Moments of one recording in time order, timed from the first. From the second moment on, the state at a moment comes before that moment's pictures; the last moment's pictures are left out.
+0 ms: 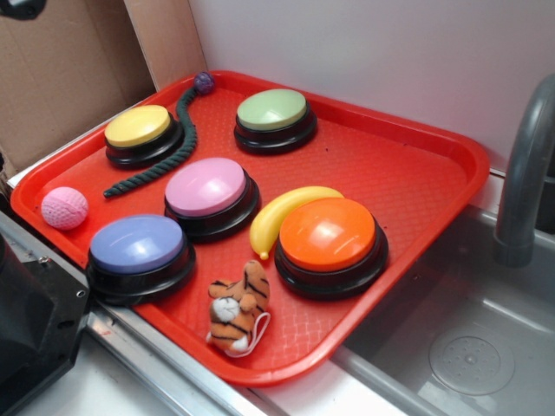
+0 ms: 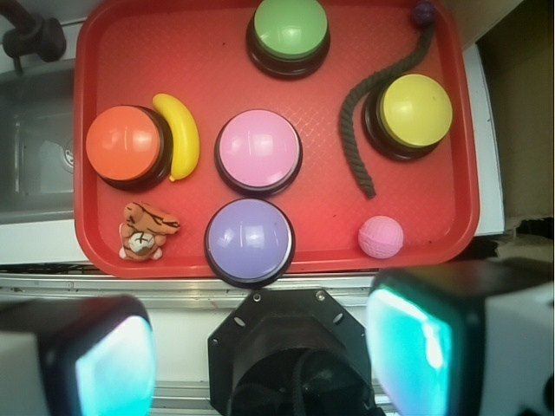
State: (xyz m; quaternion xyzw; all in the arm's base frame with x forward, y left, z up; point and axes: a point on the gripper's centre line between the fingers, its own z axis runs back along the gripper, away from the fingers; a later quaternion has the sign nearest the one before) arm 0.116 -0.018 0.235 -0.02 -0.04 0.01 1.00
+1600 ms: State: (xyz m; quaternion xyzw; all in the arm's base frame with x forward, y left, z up) arm 0.132 0.082 0.063 0.07 0.03 0.01 1.00
